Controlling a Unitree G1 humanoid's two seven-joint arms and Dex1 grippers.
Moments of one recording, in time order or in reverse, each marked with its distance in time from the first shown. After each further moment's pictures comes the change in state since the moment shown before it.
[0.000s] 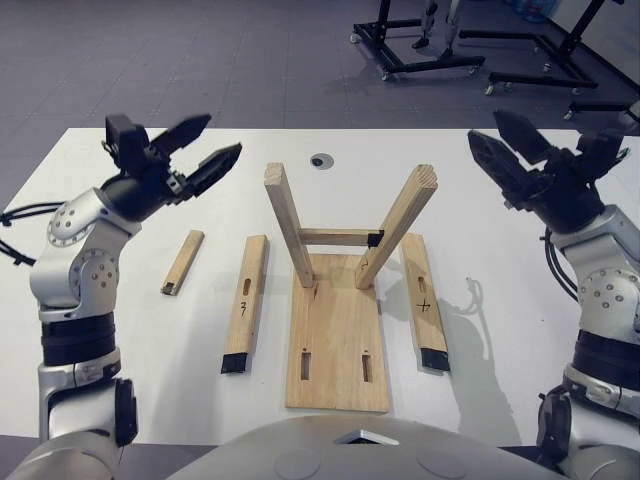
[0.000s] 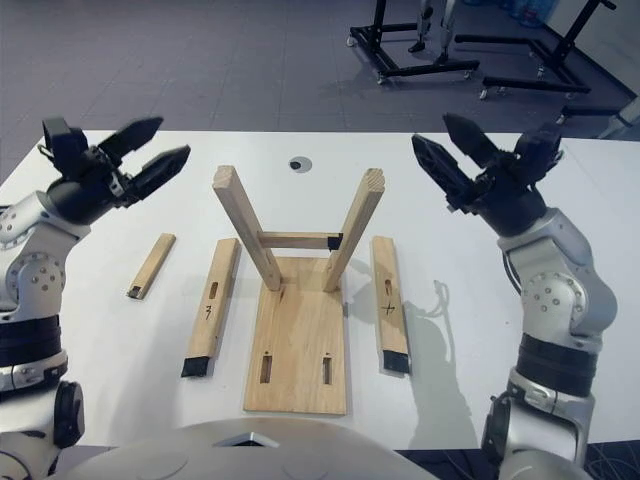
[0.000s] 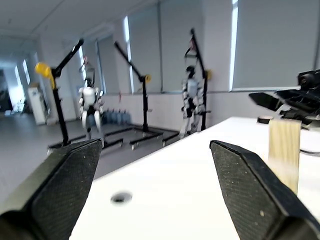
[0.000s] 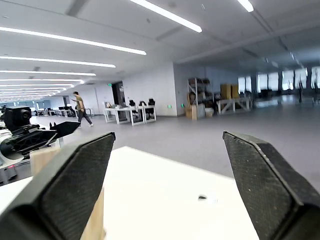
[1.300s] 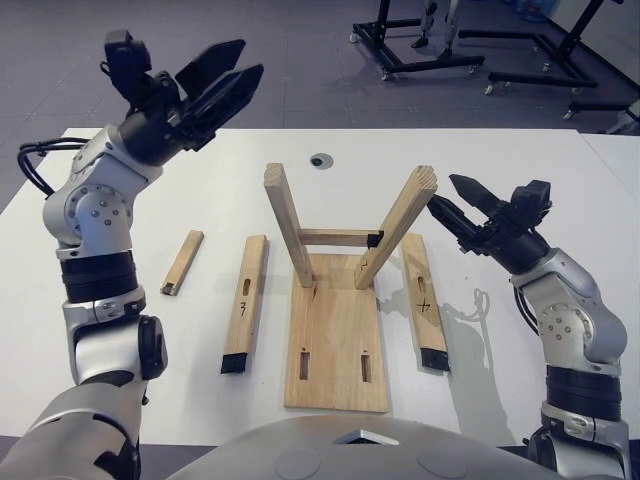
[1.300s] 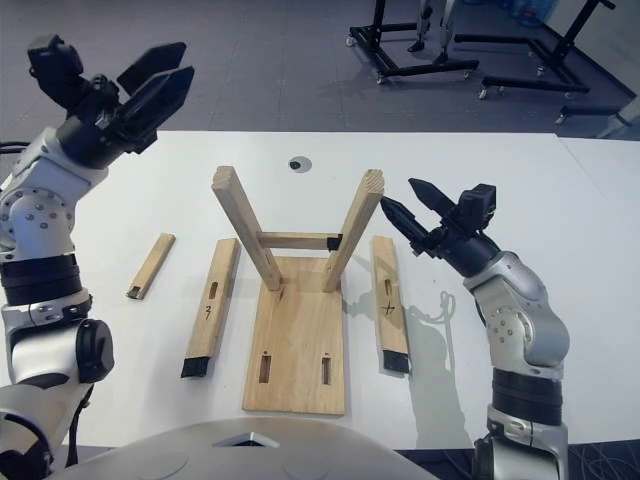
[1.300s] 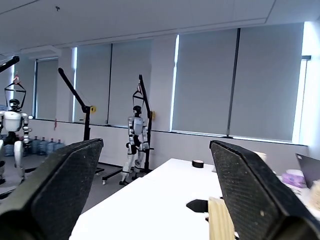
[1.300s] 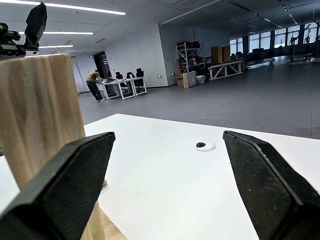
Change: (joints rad) left arm -0.388 -0.127 -0.011 0.120 -0.207 0.221 -0.029; right arm 0.131 0.105 0.114 -0.003 -0.188 -0.090 -0.031
